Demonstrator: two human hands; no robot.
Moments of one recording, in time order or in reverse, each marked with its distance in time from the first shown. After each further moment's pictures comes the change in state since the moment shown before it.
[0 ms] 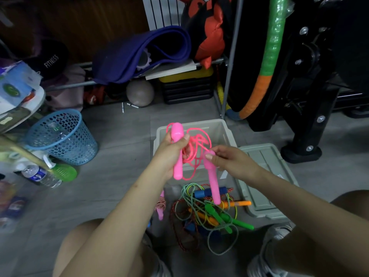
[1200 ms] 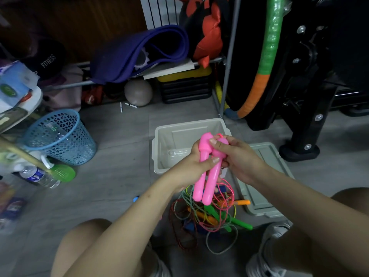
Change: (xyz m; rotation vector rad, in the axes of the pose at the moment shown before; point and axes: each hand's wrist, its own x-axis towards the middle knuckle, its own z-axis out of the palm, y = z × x) left_hand -0.033 -0.015 0.028 0.328 -0.428 -0.007; right_hand 0.001 -0.012 0.001 0.616 0.096 0.073
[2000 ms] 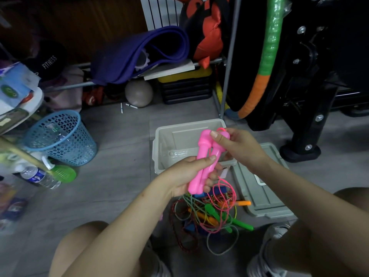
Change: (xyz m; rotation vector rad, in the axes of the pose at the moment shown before) left_hand -0.013 0.008 -0.002 -0.295 -0.137 -0.260; right_hand 0.009 -0.016 -0.011 -0.520 0.061 -0.210
